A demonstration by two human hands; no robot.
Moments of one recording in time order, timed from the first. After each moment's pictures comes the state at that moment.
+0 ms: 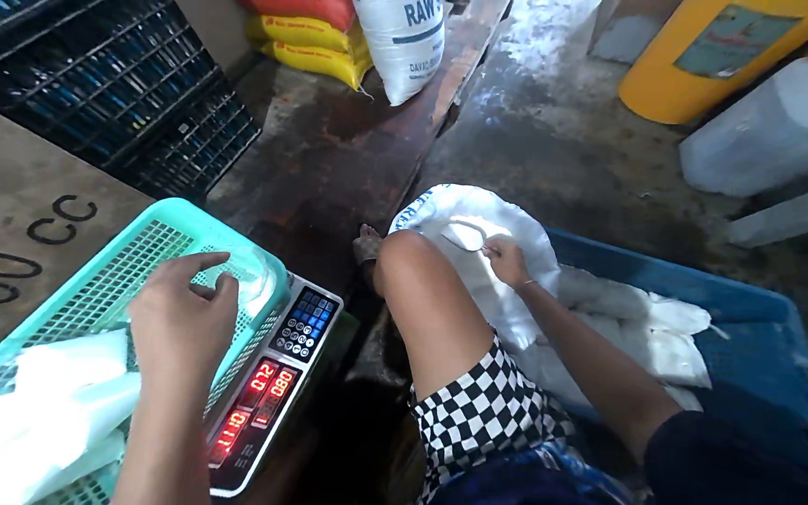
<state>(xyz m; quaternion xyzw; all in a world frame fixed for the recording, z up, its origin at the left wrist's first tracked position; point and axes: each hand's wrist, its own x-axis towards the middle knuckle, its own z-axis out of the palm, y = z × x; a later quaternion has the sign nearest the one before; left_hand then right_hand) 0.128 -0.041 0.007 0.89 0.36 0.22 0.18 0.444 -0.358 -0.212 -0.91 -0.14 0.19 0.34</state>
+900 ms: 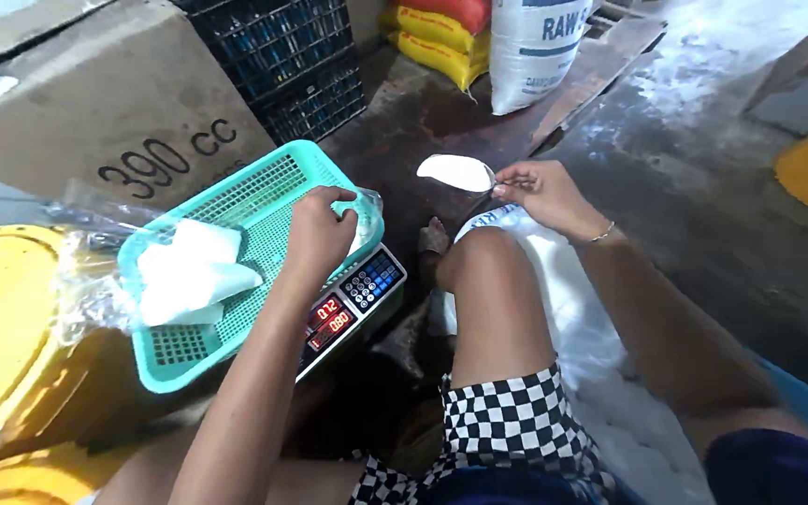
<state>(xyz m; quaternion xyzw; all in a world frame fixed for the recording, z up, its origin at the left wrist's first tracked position) 0.130 -0.039 0.016 0.85 0.39 0.19 0.30 0.408 -0.209 -0.013 -0.76 -0.48 0.19 0.40</state>
